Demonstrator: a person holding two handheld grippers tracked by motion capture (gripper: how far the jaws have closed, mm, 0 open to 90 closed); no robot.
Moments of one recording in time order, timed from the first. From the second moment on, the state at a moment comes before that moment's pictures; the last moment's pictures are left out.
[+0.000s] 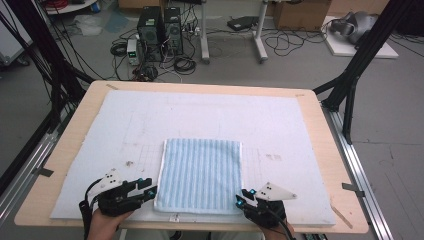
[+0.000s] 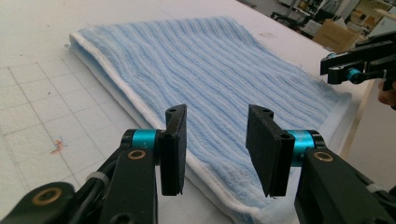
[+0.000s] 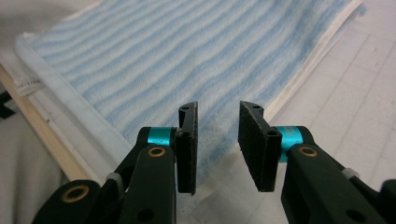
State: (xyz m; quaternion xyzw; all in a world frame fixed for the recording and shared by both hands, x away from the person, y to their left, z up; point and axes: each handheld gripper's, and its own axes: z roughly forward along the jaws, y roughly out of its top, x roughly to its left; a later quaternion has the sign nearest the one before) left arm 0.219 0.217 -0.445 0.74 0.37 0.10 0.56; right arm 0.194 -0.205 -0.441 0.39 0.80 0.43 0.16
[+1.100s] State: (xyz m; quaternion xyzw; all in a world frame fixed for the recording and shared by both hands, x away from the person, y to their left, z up) left arm 0.343 0.181 -0.430 0.76 0.39 0.14 0.50; right arm 0.301 -0.196 -0.425 0.41 0.79 0.42 0.16
